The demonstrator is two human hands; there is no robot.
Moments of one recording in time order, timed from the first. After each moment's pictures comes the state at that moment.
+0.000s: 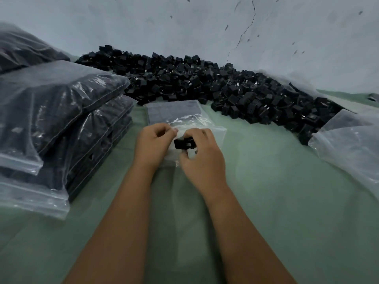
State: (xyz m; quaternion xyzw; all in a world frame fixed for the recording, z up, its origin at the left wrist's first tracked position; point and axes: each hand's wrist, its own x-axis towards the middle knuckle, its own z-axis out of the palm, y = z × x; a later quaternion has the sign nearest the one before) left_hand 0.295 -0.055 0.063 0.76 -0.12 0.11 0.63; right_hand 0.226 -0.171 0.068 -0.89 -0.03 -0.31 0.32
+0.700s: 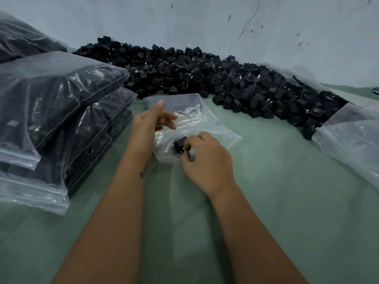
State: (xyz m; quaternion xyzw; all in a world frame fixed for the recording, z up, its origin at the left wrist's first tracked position) left_hand 0.292 -0.044 0.084 0.67 -0.10 0.06 0.73; right_hand 0.217 -0.179 0.065 -0.94 -0.02 -0.27 0.19
